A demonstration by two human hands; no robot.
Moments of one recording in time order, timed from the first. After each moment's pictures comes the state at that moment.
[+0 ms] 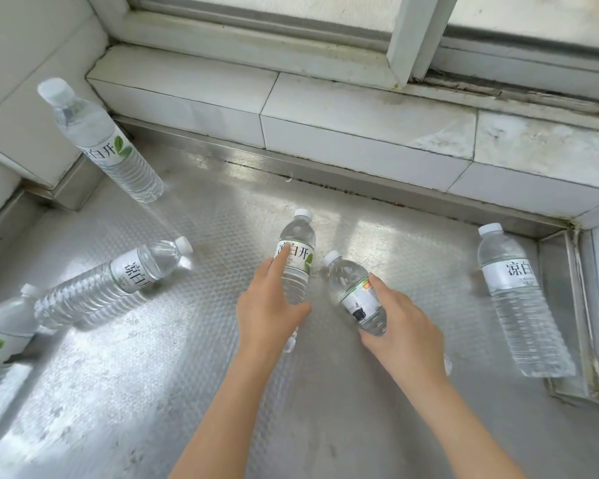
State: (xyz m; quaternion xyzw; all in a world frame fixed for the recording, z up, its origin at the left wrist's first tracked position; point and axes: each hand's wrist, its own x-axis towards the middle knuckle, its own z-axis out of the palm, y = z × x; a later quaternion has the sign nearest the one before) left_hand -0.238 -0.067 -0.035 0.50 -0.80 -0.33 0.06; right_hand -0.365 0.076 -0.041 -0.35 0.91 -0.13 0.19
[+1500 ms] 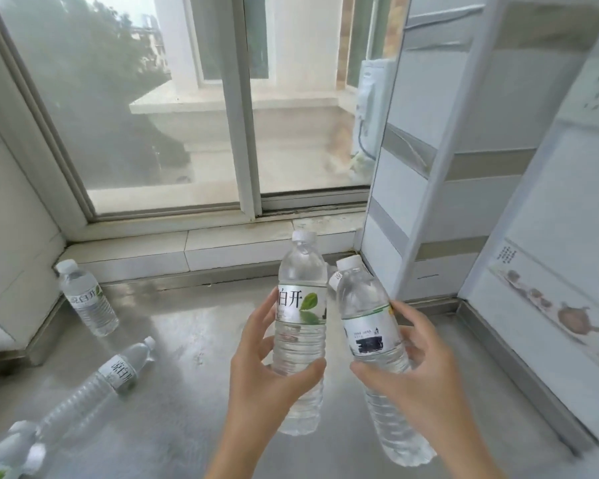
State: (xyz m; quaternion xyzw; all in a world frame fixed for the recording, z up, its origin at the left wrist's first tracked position) left_hand -0.085 0.100 0.163 0.11 -0.73 -0.63 0.25; right_hand -0.157 0.277 0.179 -0.13 0.80 -0.58 0.00
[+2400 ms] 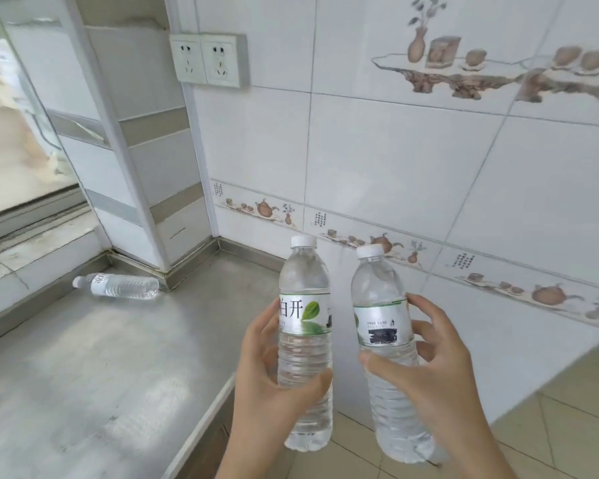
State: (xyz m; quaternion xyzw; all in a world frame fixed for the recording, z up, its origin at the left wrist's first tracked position) left_hand 0.030 0.289 0.158 -0.22 -0.66 -0.71 -0.07; right_hand 0.118 0.456 0.194 0.25 0.75 -0.56 -0.24
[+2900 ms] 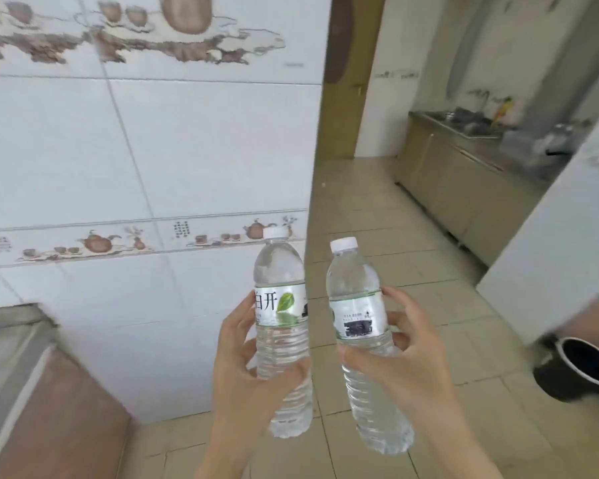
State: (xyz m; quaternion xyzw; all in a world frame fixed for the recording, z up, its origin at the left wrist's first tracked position) left_hand 0.250 0.511 0.145 -0.37 -0.58 -0.66 -0.28; right_hand 0.416 0.590 0.195 0.47 0.62 -0.49 -0.40
